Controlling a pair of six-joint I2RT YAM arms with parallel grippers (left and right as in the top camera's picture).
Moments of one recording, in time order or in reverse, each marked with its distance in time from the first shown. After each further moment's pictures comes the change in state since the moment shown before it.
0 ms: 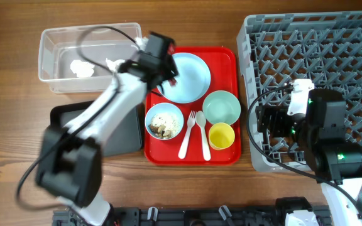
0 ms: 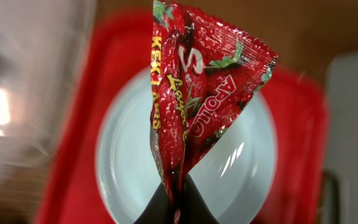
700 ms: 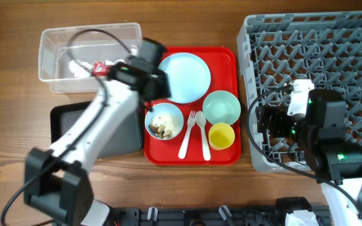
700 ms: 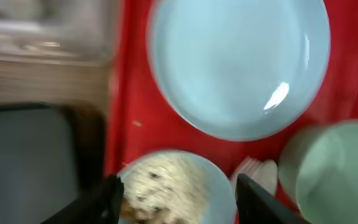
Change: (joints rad) left arm -0.014 -0.140 0.007 -0.390 0.028 0.141; right arm 0.000 0.000 0.000 -0.004 0.000 0.000
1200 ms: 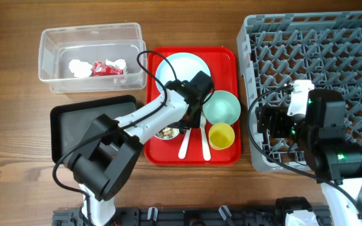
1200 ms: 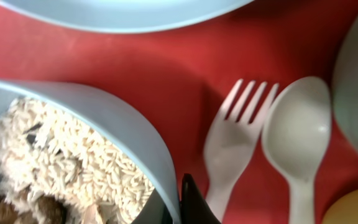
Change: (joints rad) left arm -0.278 0.281 -0.012 -0.011 -0.021 -0.008; right arm 0.000 0.000 0.000 -0.007 0.000 0.007
